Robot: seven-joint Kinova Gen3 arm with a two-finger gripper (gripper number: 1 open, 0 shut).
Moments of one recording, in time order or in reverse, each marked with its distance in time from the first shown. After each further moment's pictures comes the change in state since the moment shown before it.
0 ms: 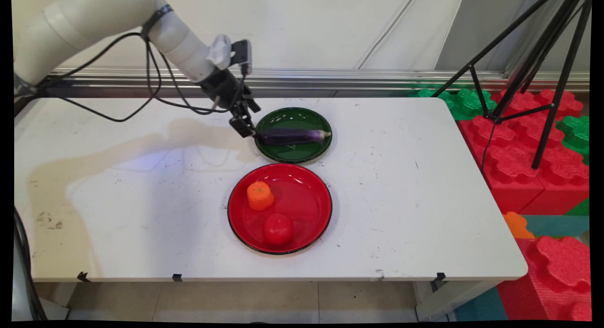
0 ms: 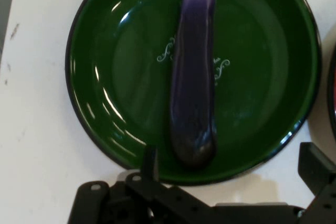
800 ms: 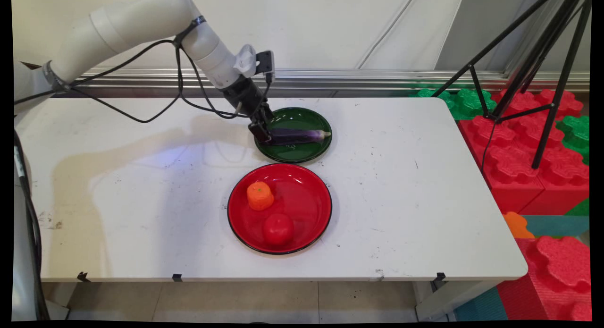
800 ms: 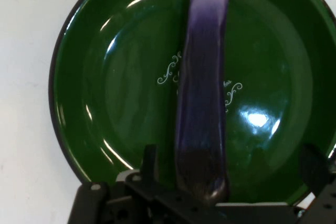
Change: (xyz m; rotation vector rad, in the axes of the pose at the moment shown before) arm 0.027 -0.013 0.048 -0.033 -0.044 -0.004
